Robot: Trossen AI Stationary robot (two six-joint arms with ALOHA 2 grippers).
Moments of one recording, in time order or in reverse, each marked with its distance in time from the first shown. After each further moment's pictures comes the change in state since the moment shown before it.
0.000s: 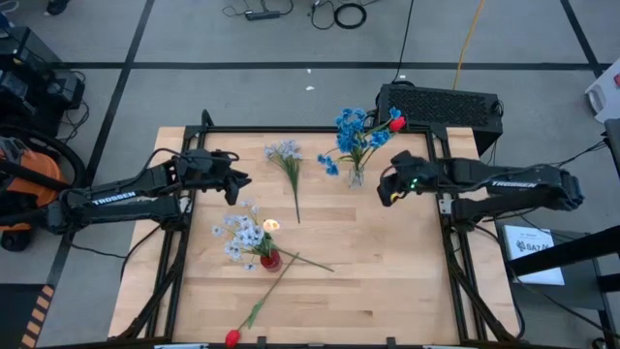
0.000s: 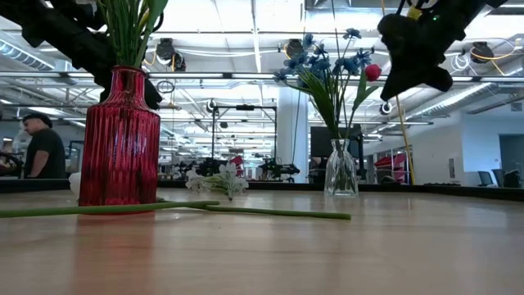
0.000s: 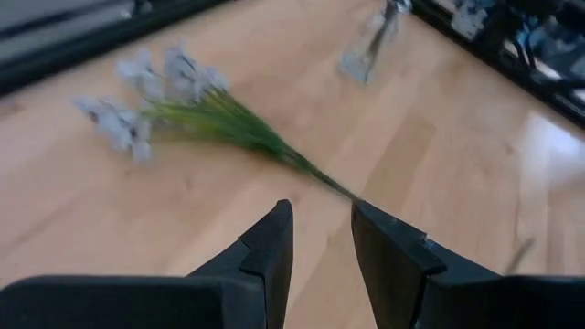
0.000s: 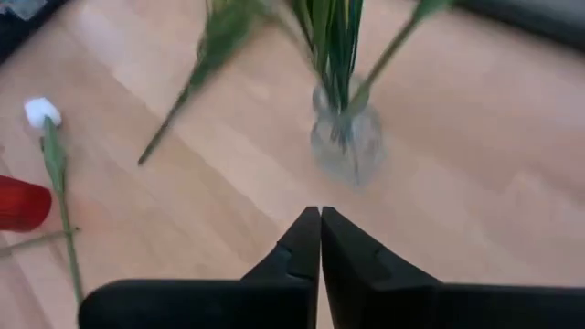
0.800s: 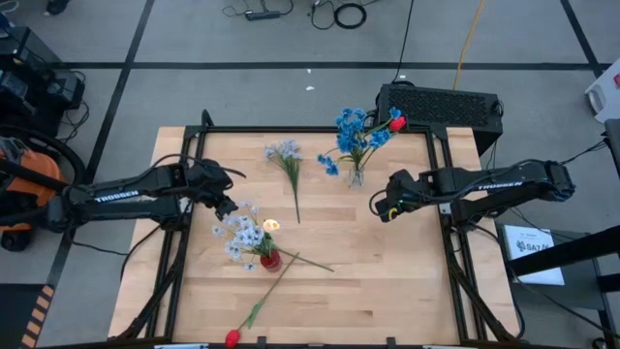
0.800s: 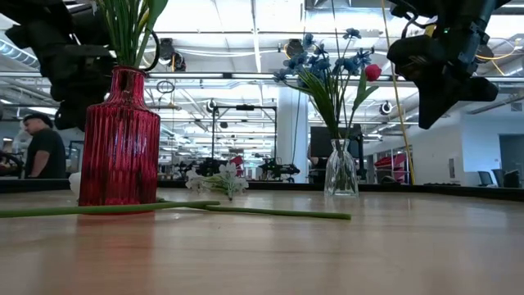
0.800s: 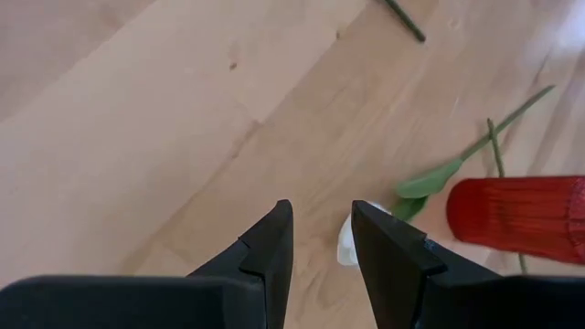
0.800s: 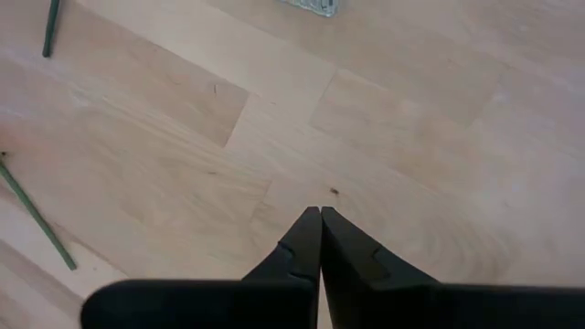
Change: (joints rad) left arm -0.043 0.049 0.000 -0.374 0.181 -0.130; right arm 0.124 0.121 0.000 -0.222 -0.122 0.366
